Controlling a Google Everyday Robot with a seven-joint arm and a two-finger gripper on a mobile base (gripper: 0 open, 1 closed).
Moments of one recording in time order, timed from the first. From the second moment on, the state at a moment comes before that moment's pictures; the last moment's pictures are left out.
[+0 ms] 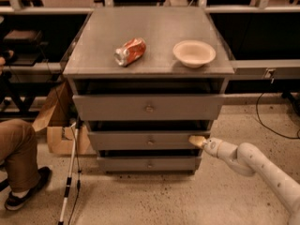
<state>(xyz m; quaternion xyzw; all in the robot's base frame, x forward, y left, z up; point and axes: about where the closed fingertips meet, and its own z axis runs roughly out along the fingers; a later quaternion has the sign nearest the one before) 0.712 -0.226 0.431 0.09 0.82 0.44 0.36</state>
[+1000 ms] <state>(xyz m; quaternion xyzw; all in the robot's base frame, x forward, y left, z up) 0.709 -0.236 0.432 0.09 0.81 0.45 0.36</state>
